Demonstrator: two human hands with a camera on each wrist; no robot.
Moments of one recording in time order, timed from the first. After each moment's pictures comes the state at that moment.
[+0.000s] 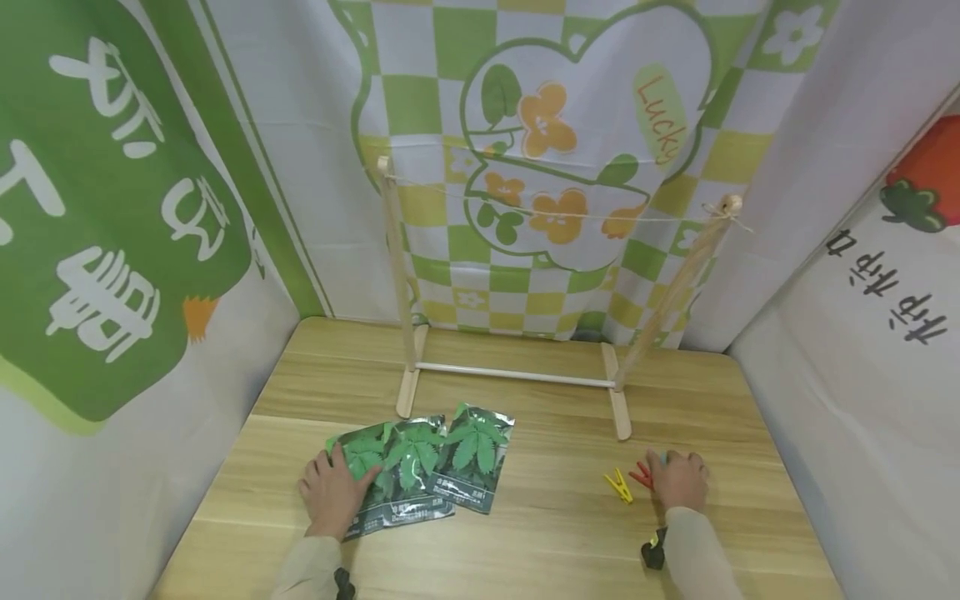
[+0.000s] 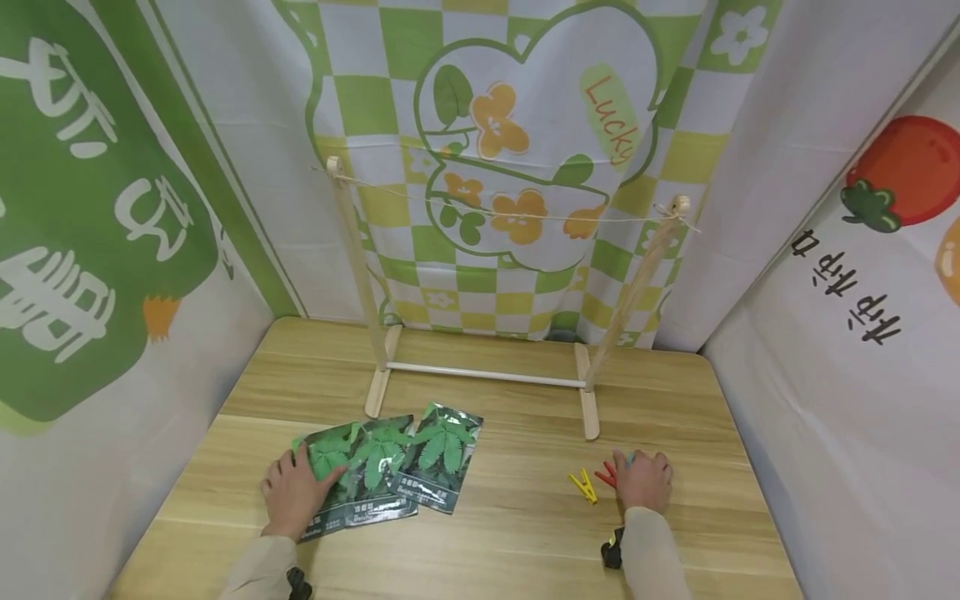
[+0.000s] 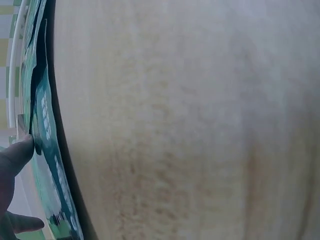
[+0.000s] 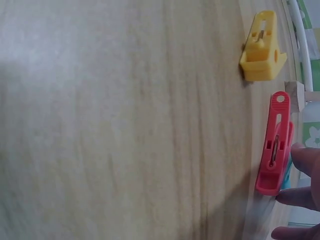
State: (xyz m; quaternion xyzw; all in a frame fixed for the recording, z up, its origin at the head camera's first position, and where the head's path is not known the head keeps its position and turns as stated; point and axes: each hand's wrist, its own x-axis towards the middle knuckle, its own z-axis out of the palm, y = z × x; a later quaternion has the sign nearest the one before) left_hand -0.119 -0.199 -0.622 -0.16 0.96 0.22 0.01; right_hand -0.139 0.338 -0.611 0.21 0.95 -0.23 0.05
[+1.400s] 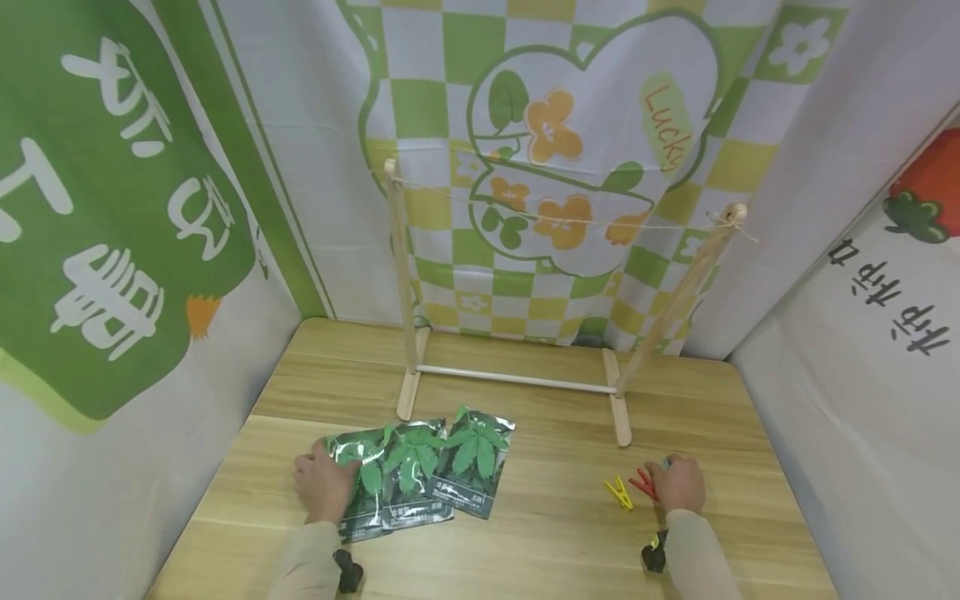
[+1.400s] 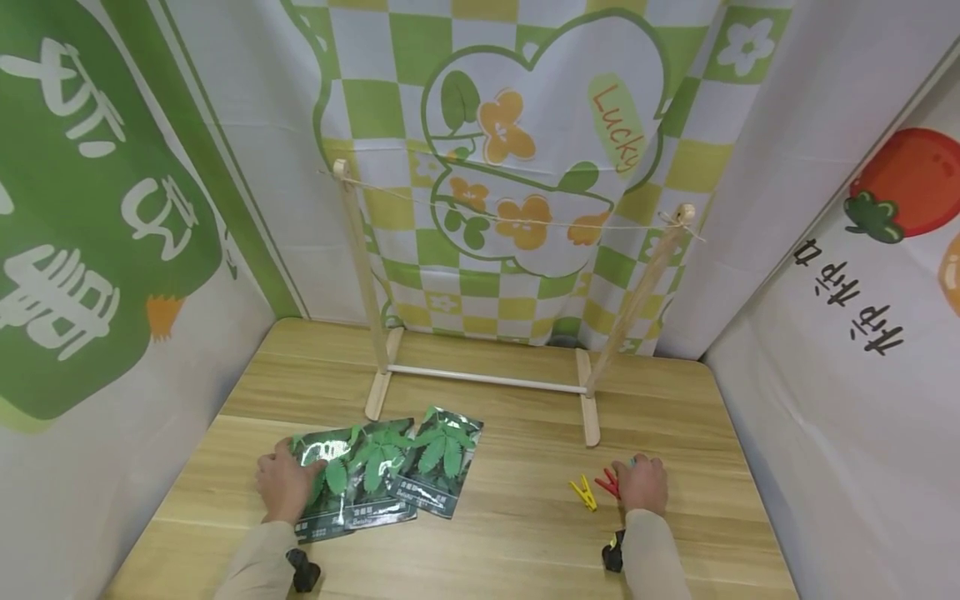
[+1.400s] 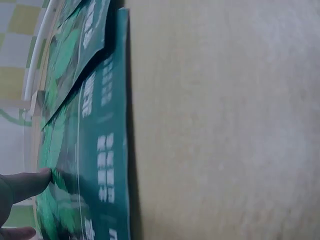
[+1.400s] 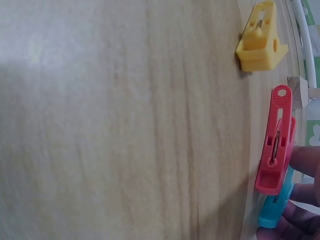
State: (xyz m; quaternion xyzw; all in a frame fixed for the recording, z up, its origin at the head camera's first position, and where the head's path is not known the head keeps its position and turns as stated) left_hand -0.132 -0.202 -0.609 -0.26 0.91 0.32 -0.05; right_hand -0.146 0.339 -0.612 0.20 0.95 -0.23 0.00
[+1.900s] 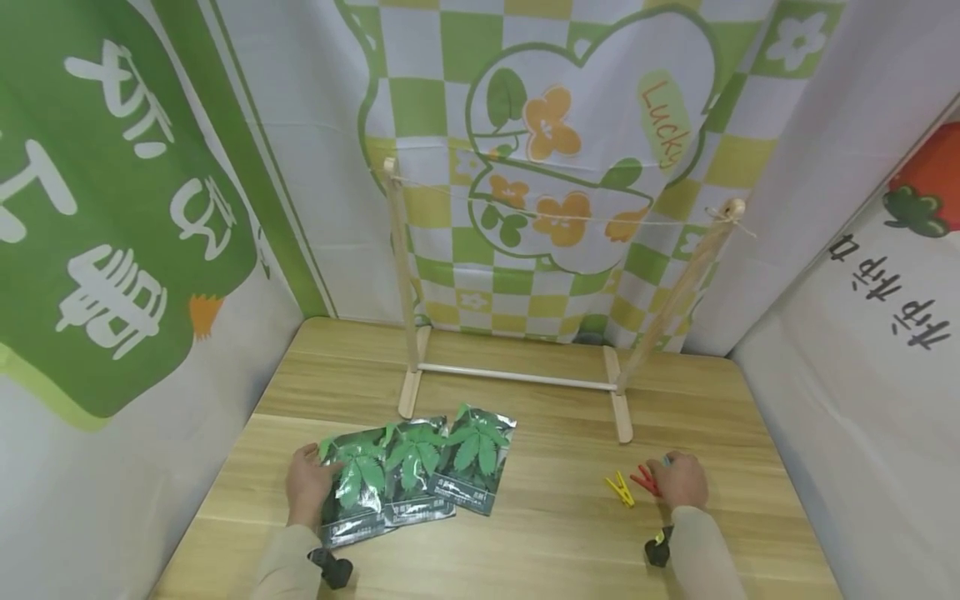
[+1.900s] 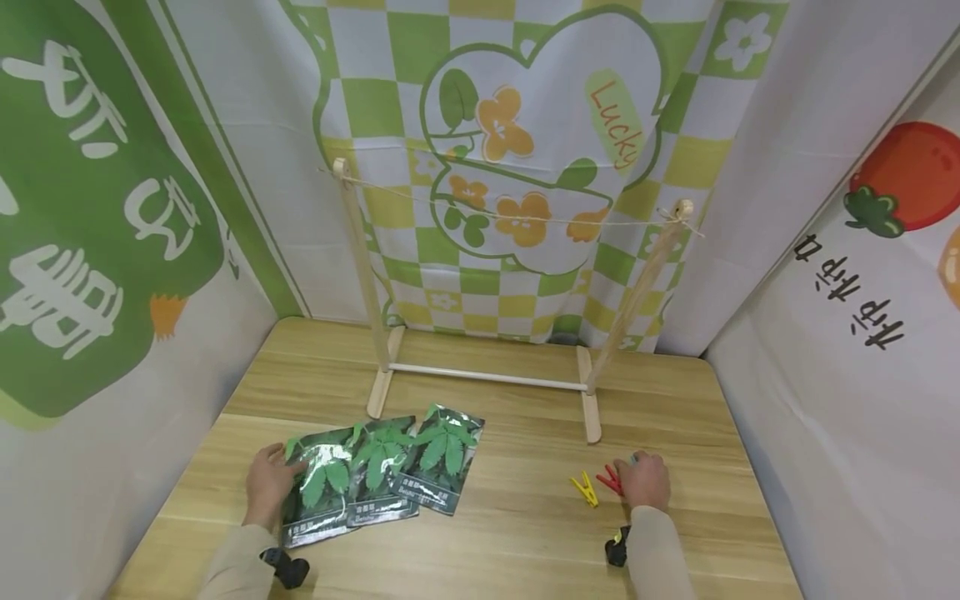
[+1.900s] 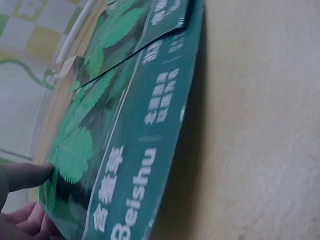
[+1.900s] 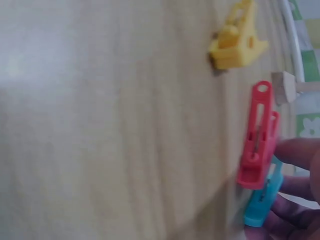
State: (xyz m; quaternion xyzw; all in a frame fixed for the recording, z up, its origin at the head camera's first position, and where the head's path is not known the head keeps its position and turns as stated) left_hand -0.132 -0.238 -0.613 -0.30 0.81 0.49 0.02; right_hand -0.144 0.344 -0.605 0.18 0.95 -0.27 0.03
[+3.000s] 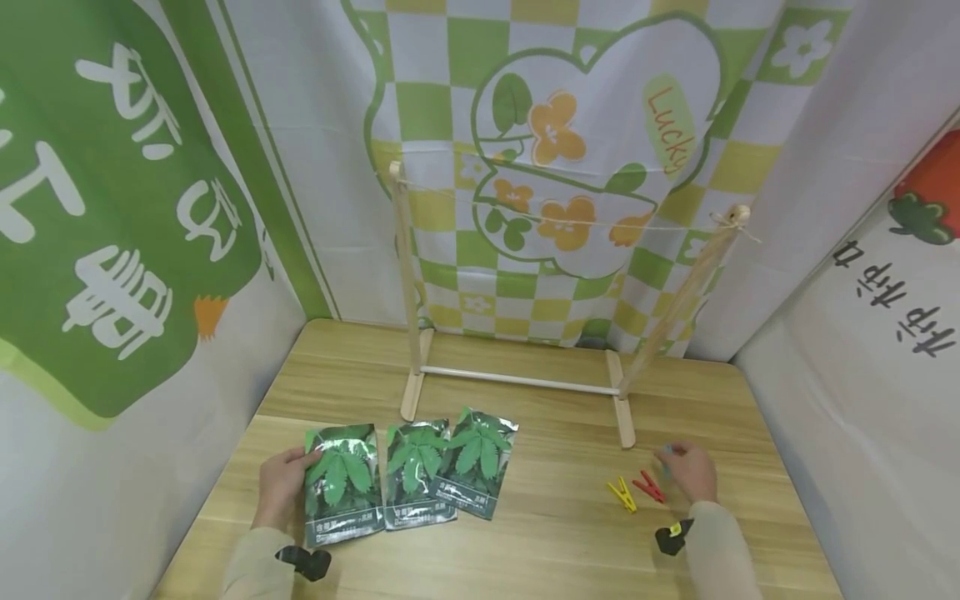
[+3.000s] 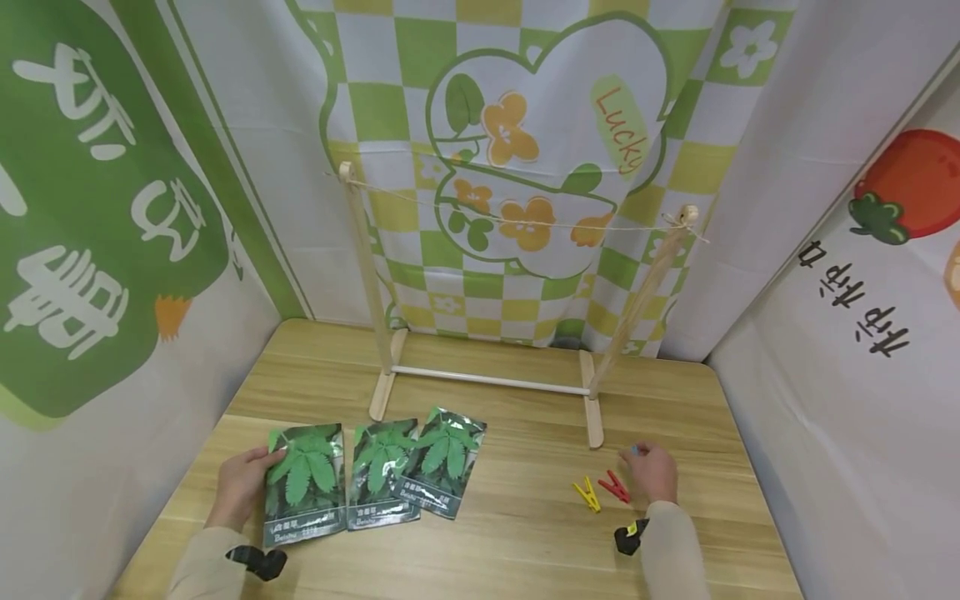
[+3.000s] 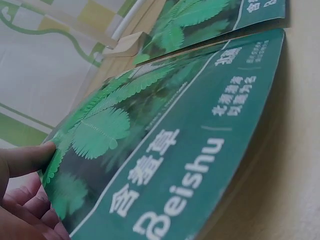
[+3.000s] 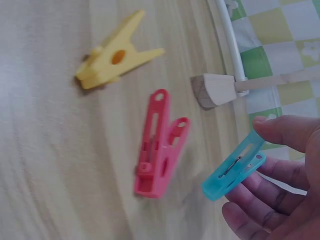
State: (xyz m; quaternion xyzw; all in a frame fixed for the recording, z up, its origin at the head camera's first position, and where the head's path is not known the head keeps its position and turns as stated) left_hand -0.129 -0.272 -0.588 -0.31 0.78 0.54 0.04; right_hand -0.156 0.353 -0.574 0.17 0.91 -0.36 0.07
